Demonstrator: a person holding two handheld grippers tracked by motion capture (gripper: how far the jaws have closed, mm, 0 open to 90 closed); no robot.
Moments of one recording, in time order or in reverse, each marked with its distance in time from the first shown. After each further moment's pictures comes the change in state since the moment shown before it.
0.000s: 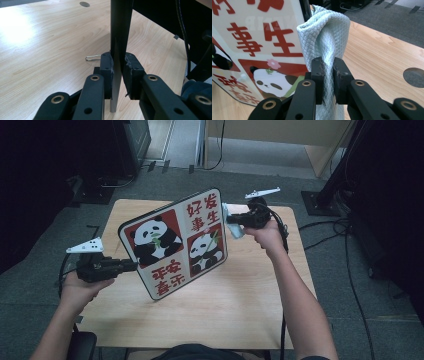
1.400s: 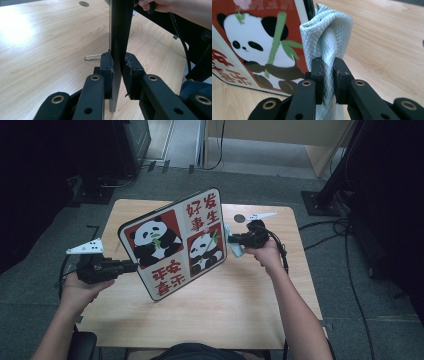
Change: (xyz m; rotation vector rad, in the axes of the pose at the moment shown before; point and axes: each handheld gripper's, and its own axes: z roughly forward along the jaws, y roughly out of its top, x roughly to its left) left arm -0.002 -0.002 0.000 -0.007 -0.006 -0.009; right arm -0.017 -0.069 0.026 0.040 0.030 0.023
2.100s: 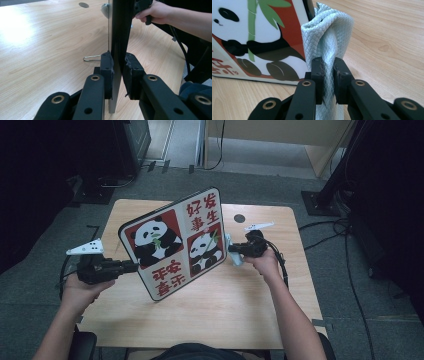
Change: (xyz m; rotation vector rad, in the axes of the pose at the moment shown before) left arm -0.002 0.000 0.001 -0.005 0.000 -0.009; right arm -0.006 -0.034 0.018 0.028 -0.028 0.036
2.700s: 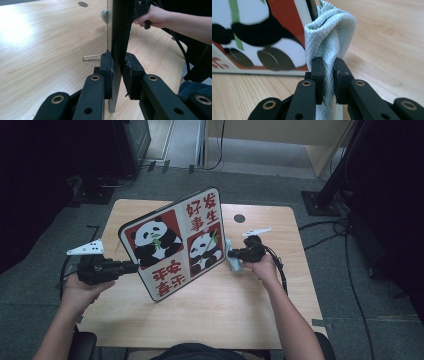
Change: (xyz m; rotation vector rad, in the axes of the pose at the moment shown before) left arm -0.002 0.000 0.000 0.005 0.000 0.002; right arm -0.001 -0.017 0.010 0.046 -0.019 0.028
